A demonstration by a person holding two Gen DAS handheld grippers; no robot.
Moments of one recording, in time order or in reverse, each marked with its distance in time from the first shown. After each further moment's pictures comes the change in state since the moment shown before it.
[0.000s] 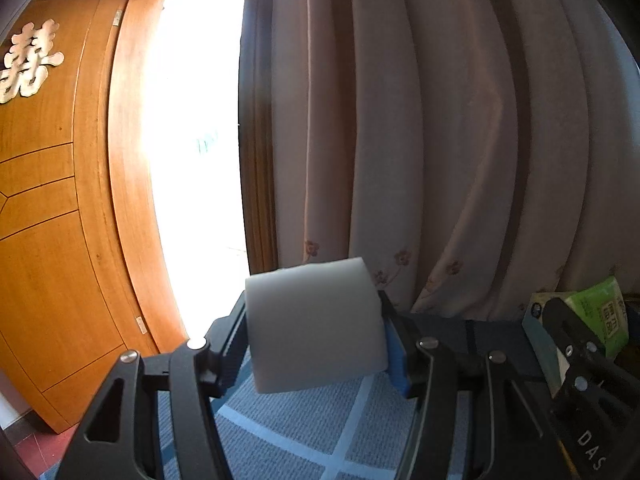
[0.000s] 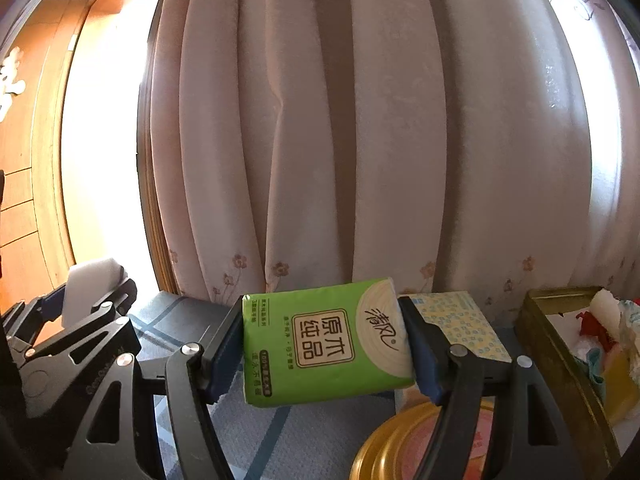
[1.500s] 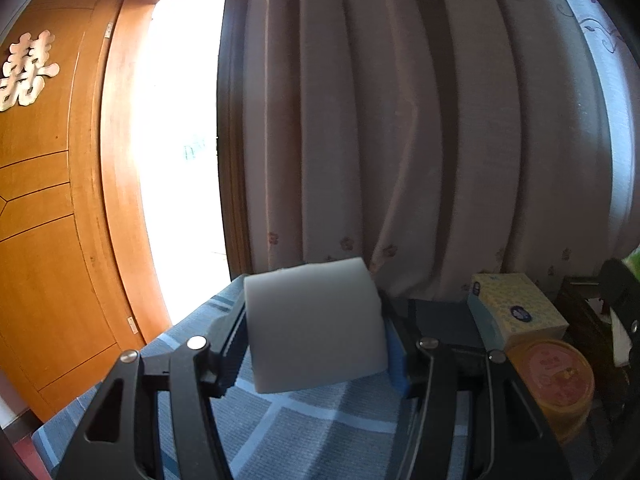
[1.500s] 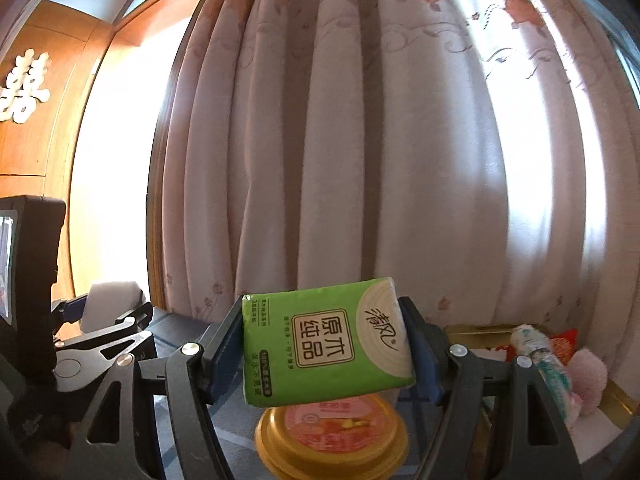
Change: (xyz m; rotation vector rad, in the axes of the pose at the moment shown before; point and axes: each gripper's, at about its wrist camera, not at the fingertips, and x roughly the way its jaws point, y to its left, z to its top) left arm -0.046 -0.034 -0.022 0.021 -0.014 -0.048; right arm -0.095 -0.046 -0.018 -0.057 -0.214 -0.047
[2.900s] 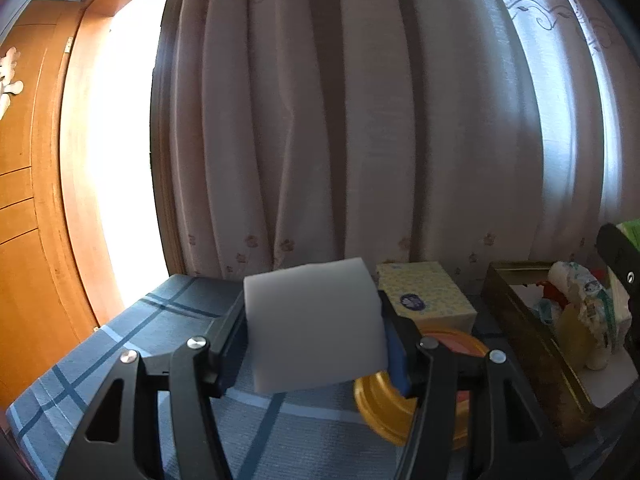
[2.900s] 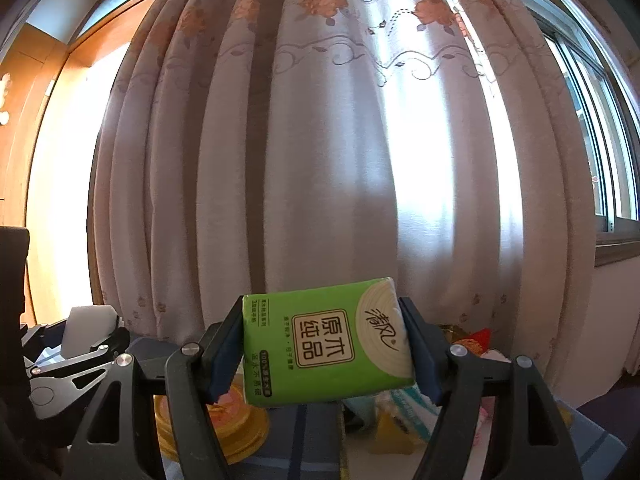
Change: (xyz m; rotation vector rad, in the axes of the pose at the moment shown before) left arm -0.035 -0.085 -0.010 0.054 -0.008 -0.143; right arm -0.036 -0.099 -0.005 0.064 -0.047 -0.180
